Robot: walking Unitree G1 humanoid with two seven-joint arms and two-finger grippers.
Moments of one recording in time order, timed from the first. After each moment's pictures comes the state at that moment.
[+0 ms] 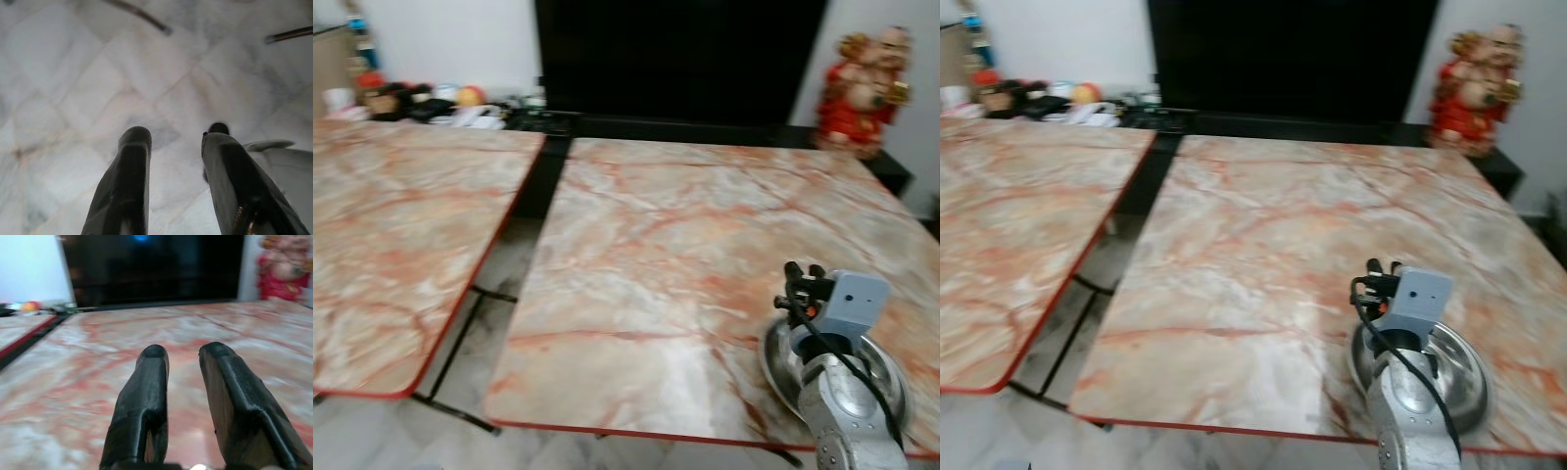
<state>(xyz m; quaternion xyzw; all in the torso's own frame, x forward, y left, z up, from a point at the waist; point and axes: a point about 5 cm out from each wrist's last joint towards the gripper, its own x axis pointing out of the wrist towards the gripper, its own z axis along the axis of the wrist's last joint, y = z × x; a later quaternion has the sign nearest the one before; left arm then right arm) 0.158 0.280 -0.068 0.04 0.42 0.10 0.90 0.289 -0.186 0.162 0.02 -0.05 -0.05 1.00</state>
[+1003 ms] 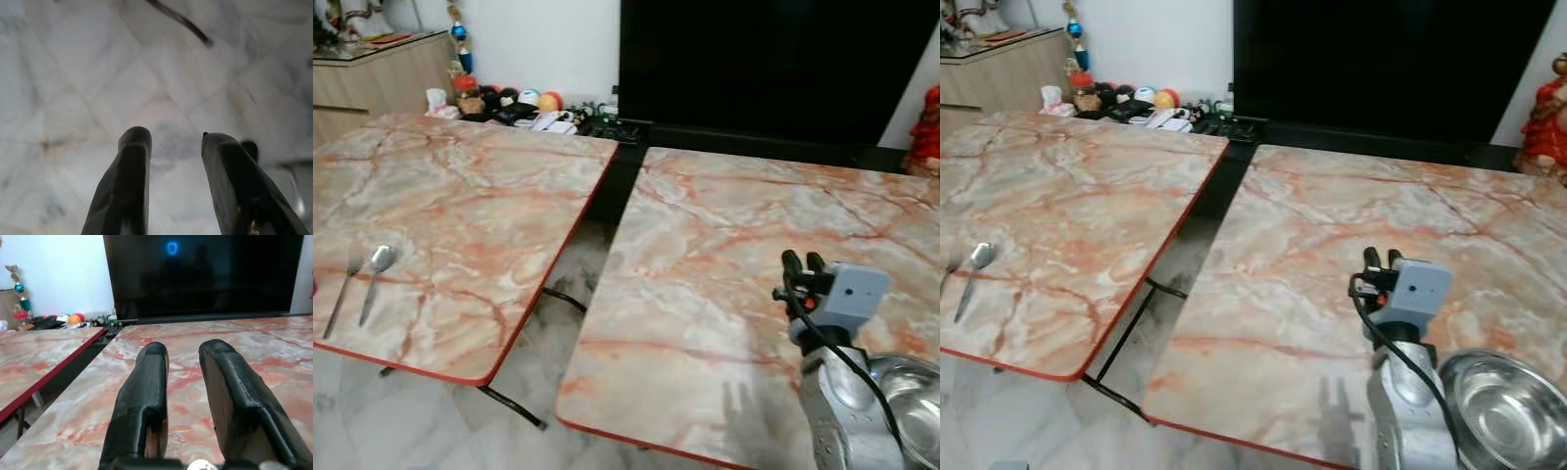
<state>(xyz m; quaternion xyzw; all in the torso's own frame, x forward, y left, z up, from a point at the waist) 0.165 0.286 -0.063 0.03 0.41 0.11 0.90 0.296 -0.182 0.166 0.03 -0.08 -0.04 1.00</state>
